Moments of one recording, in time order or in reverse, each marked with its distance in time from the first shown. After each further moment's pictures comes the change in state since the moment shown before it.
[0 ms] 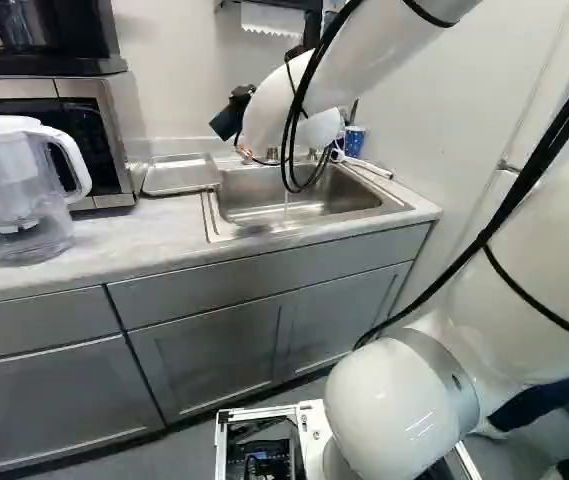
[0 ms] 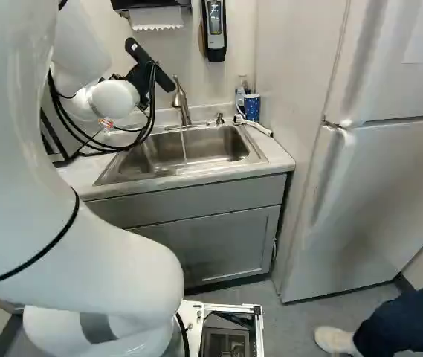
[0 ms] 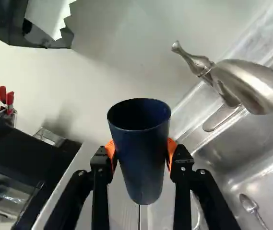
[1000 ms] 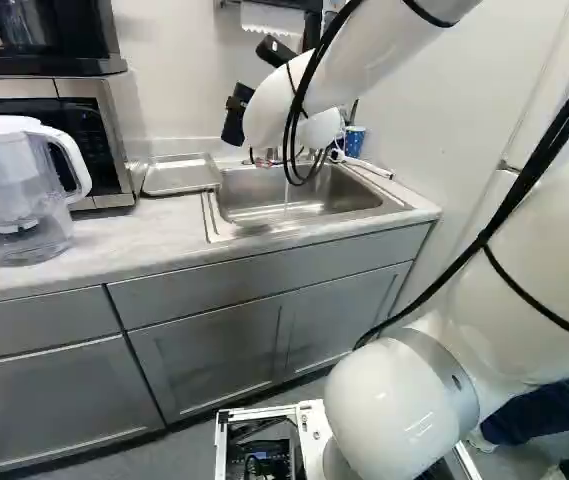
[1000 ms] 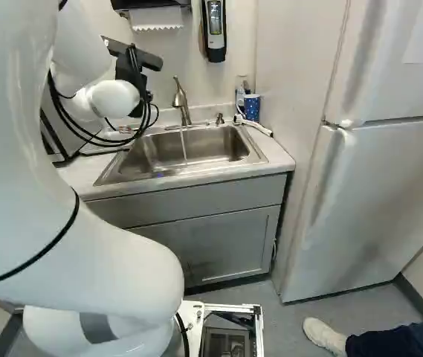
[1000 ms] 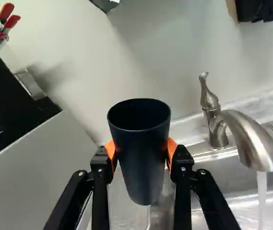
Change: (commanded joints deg) arm 0.0 0.0 0.0 0.0 0.0 -30.1
